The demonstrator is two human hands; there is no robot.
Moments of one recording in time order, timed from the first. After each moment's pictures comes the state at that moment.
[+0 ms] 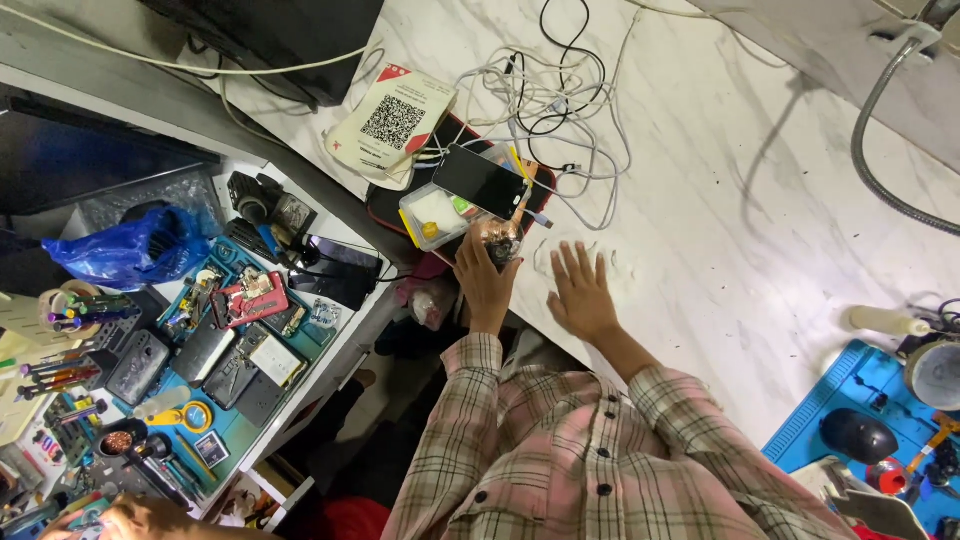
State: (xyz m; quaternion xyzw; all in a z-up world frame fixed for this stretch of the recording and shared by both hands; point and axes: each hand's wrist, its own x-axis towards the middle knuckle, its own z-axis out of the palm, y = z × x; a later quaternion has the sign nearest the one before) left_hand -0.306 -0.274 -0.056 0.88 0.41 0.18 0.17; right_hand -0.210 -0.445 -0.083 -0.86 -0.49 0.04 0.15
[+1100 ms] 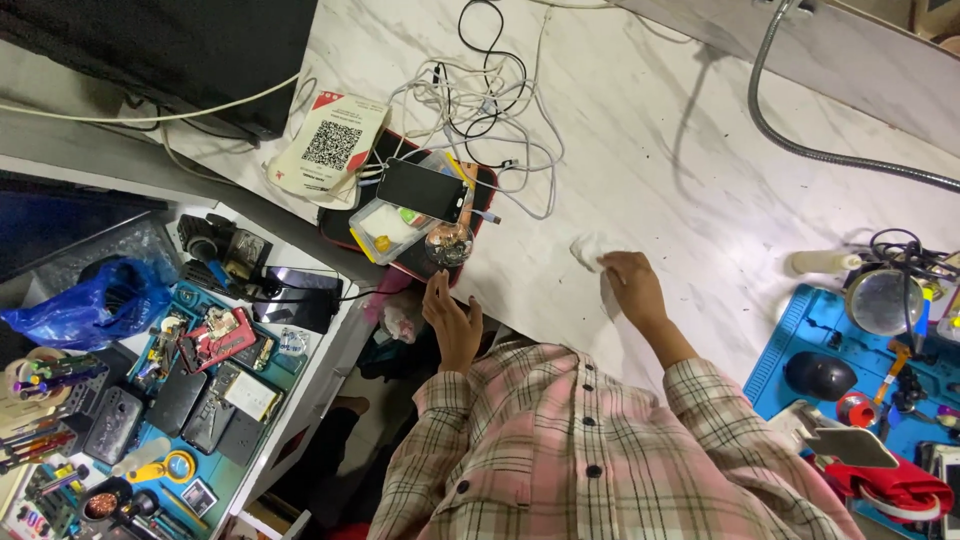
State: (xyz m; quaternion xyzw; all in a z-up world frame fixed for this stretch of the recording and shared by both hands) left_hand -0.366 -0.319 -0.058 0.90 0.29 0.22 0.23; right_hand -0.144 -0.584 -0.101 -0.90 -0.38 0.04 0.22
